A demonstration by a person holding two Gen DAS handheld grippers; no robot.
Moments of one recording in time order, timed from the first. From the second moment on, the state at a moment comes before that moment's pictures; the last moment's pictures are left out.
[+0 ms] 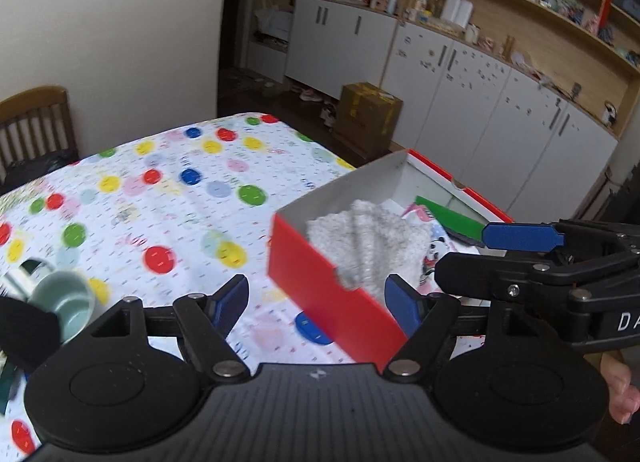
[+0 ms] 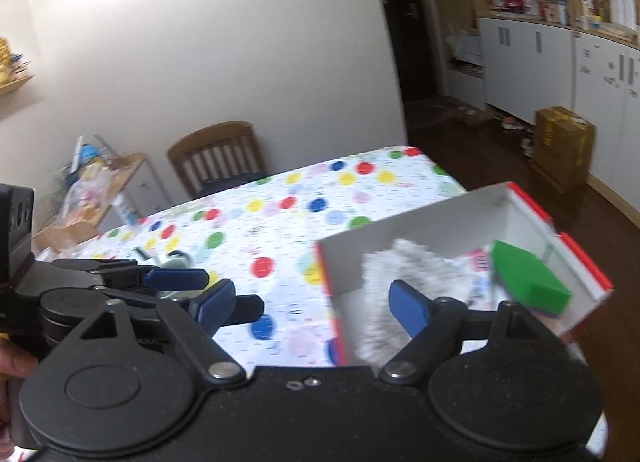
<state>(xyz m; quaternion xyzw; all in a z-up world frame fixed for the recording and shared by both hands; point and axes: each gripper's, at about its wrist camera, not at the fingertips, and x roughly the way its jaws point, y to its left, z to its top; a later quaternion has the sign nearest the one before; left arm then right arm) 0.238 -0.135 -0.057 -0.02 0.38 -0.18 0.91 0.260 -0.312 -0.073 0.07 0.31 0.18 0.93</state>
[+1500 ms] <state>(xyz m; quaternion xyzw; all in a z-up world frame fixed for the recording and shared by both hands) 0.186 0.144 -0.157 -0.04 0.35 0.07 0.93 0.323 -0.044 -0.130 -0.08 0.38 0.34 0.86</state>
